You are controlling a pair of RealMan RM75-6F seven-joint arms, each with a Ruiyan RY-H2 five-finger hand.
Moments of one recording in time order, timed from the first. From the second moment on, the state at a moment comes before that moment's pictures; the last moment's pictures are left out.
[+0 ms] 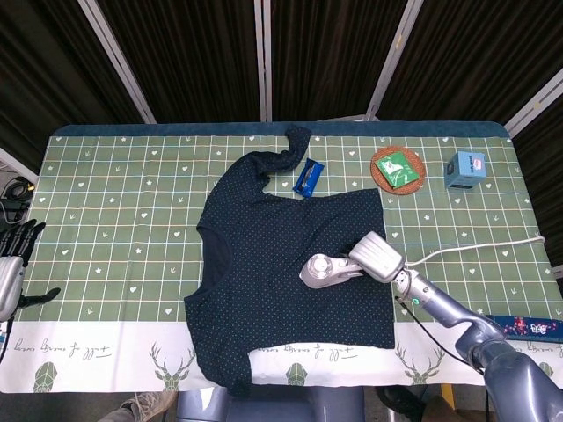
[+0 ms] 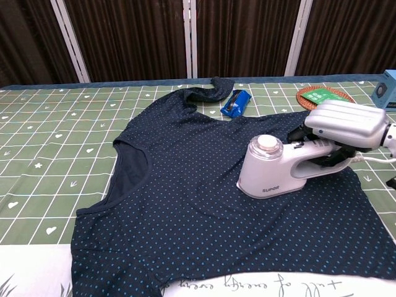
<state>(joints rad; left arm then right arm) -0.19 -1.01 -0.09 -1.76 1.29 1.33 0.12 0.72 -1.76 -0.15 -0.52 -1.80 1.31 0.44</state>
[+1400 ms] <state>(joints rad) -0.19 -1.01 -0.09 -1.76 1.29 1.33 0.12 0.69 -1.66 -0.17 -0.57 -1.79 1.31 0.40</state>
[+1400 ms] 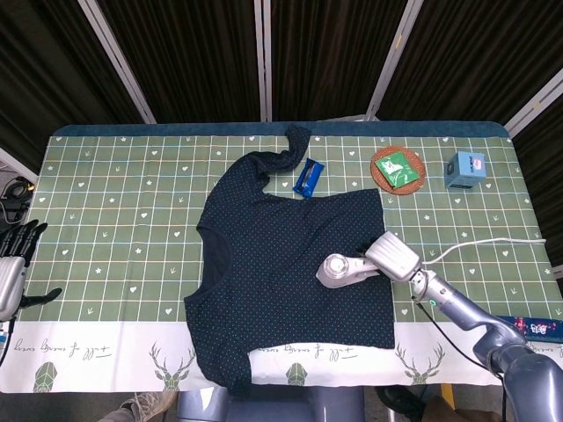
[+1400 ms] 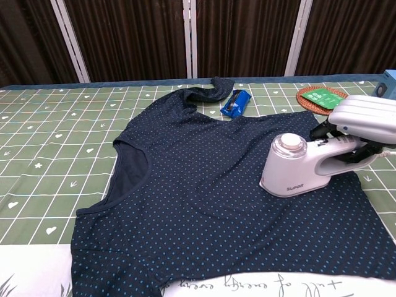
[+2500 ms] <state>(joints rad) -0.19 -1.01 -0.09 -1.75 1.28 1.33 0.11 0.79 -1.71 -0.12 -0.75 -1.82 1.26 0.26</state>
